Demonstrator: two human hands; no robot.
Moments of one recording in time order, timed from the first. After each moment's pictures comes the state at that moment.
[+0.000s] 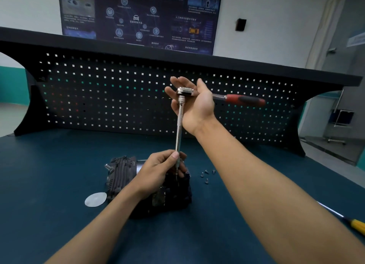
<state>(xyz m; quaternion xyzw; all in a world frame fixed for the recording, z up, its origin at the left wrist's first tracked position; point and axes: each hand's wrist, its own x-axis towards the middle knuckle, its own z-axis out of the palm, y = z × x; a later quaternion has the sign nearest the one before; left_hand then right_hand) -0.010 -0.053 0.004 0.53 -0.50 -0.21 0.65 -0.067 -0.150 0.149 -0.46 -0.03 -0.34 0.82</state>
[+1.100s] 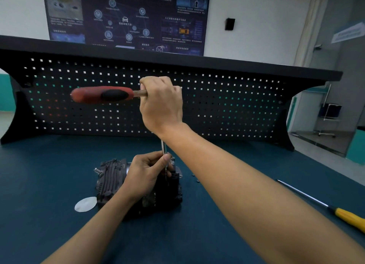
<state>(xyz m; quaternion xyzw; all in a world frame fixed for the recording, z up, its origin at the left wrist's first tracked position) -0.011 -0.057 -0.003 0.55 -0.51 -0.09 0.66 -0.051 -0.117 0.143 -0.81 0.08 -0.57 -0.02</state>
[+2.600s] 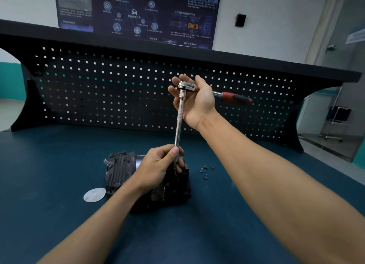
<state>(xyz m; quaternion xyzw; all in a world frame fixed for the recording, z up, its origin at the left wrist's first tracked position) -0.012 -0.053 0.004 0.55 -0.50 -0.18 0.64 -0.064 -0.162 0.147 -0.46 0.00 -0.33 0.82</state>
